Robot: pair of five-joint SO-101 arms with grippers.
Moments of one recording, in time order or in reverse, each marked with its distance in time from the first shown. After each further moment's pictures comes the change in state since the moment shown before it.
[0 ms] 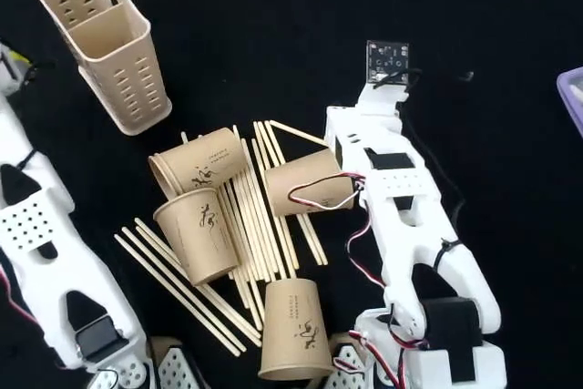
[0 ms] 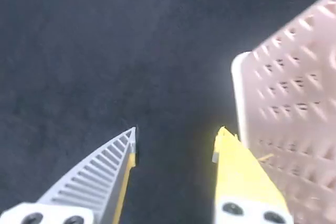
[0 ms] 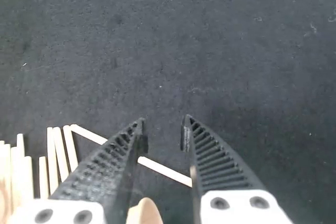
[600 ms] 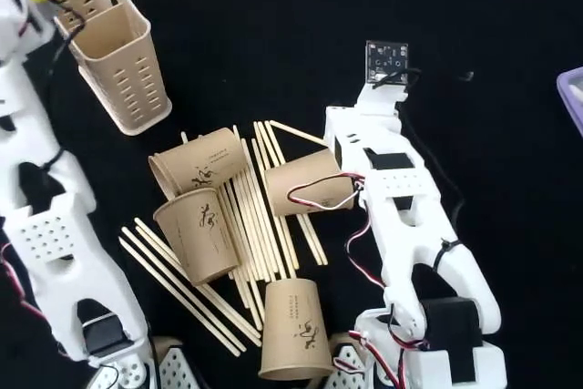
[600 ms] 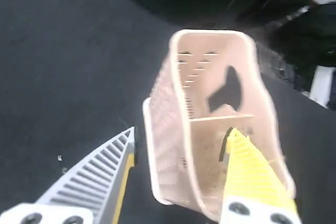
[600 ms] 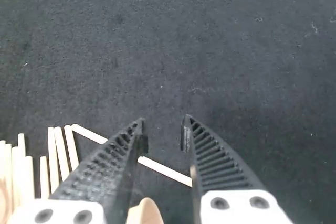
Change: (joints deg) left arm 10.5 -18.2 0.4 1.7 12.4; right arm -0.1 0.0 0.0 0.0 0.0
